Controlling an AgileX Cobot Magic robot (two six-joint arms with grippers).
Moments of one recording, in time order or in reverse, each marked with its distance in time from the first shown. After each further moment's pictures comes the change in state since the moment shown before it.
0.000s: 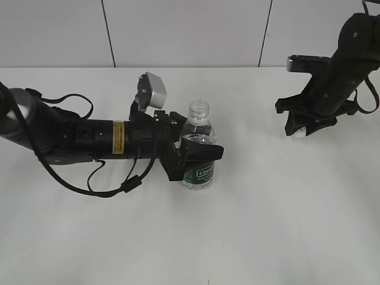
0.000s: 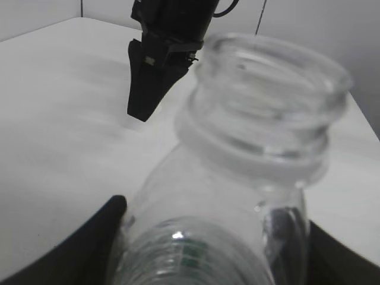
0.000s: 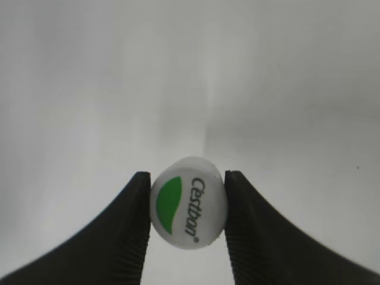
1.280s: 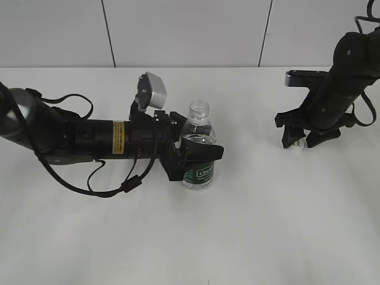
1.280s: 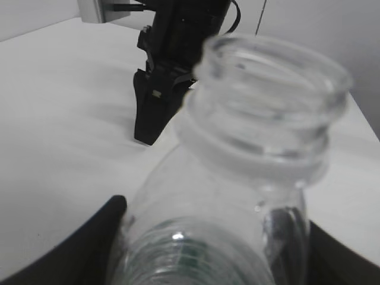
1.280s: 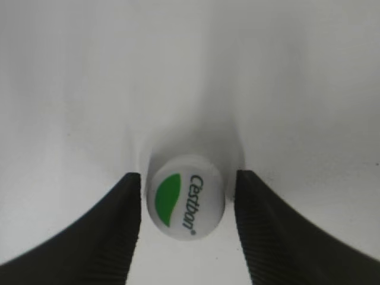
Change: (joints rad) left arm 0.000 0.000 0.000 0.000 0.000 0.000; right arm 0.003 0.035 0.048 -0.019 -0.055 0.003
